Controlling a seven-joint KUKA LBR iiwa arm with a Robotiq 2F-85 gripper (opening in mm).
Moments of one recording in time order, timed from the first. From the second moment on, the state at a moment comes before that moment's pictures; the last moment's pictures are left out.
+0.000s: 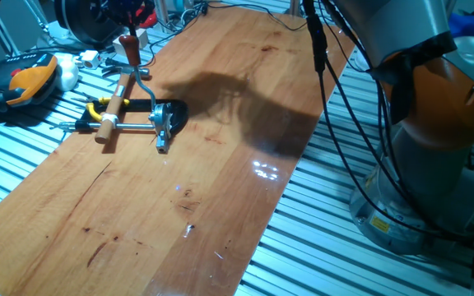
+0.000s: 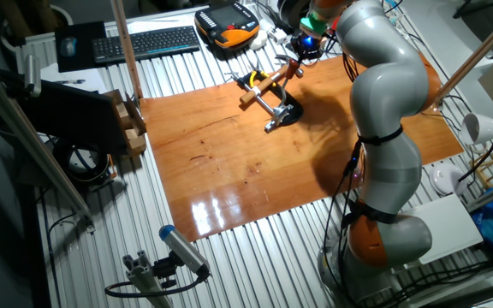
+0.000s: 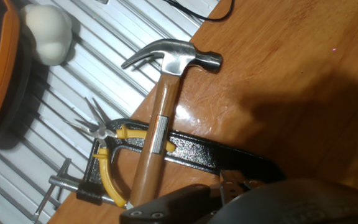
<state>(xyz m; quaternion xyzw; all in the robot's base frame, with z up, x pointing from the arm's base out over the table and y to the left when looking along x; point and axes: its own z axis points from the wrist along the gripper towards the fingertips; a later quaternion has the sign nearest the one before) 0.719 -0.069 0.239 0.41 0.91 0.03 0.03</state>
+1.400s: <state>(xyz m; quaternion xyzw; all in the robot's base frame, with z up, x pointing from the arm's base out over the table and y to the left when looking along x) 0.704 -0.055 0.244 0.45 0.89 0.04 0.03</state>
